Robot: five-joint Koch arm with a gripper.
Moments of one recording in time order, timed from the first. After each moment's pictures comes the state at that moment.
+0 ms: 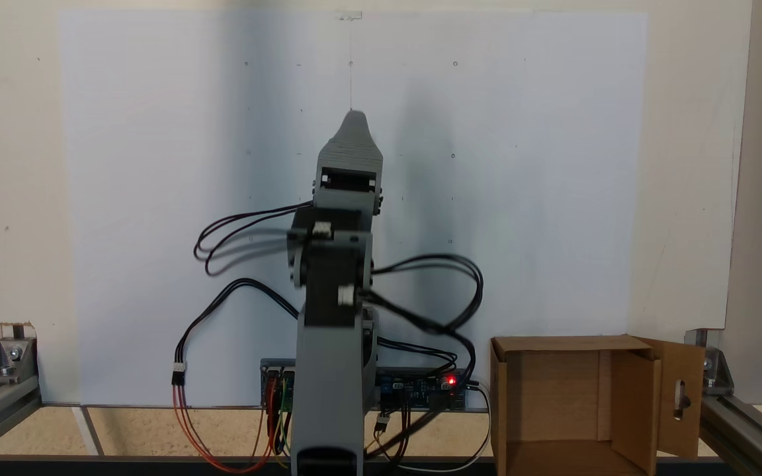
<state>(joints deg) 1.3 106.0 103.6 42.9 3.3</state>
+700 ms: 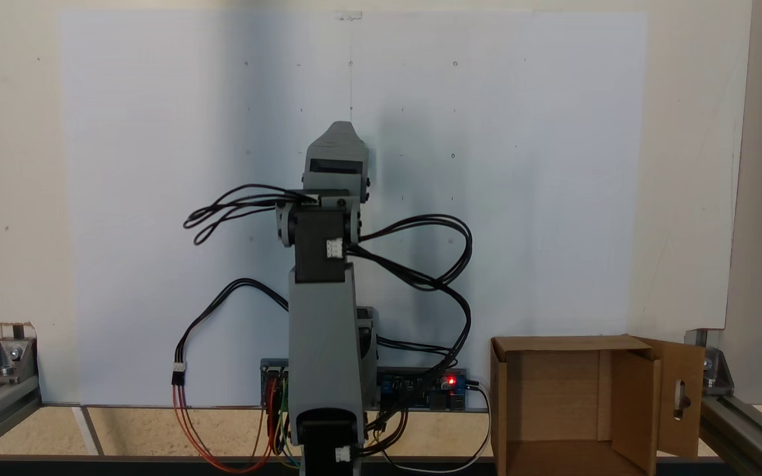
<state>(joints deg) -2.4 97.6 98.9 50.9 3.3</state>
